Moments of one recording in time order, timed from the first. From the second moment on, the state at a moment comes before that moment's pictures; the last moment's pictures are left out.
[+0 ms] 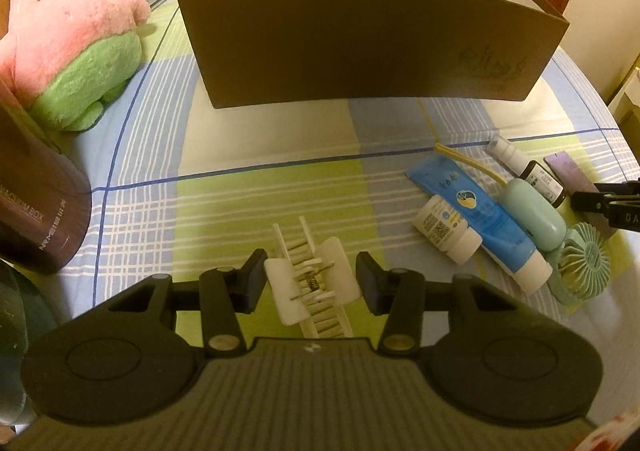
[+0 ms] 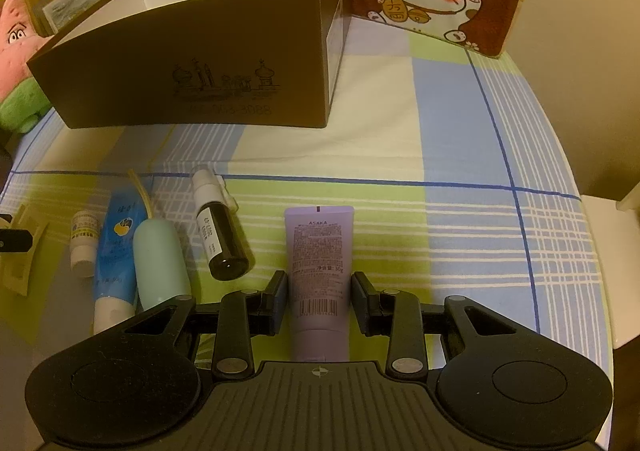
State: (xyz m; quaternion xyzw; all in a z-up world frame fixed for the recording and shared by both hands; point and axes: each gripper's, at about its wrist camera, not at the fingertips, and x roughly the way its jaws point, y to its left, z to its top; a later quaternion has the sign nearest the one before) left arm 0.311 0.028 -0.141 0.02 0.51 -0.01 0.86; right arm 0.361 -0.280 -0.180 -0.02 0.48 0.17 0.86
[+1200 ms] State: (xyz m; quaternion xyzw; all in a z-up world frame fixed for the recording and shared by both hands) left arm 0.344 0.025 -0.046 0.04 0.41 -0.04 0.91; right arm 0.385 -0.262 -0.071 0.09 0.38 0.28 0.88
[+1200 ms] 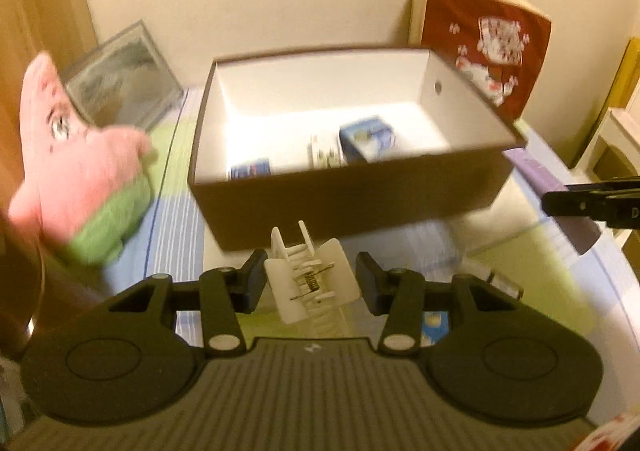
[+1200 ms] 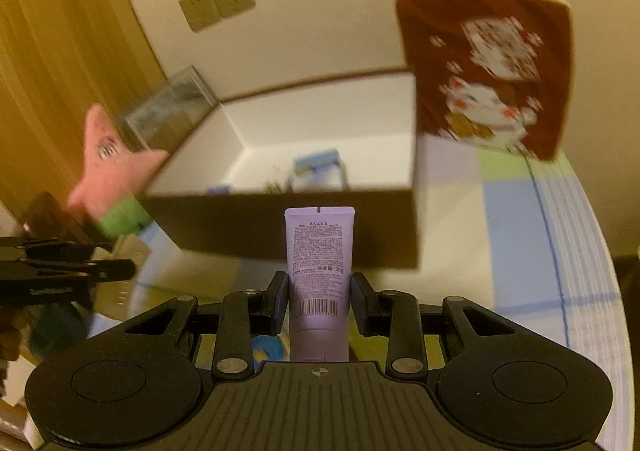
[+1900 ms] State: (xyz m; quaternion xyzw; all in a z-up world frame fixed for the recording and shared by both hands) left arm 0.494 0.021 -0.031 0.07 0.39 -0.03 0.92; right arm 0.528 -0.200 -0.055 0.05 0.36 0.25 0.90
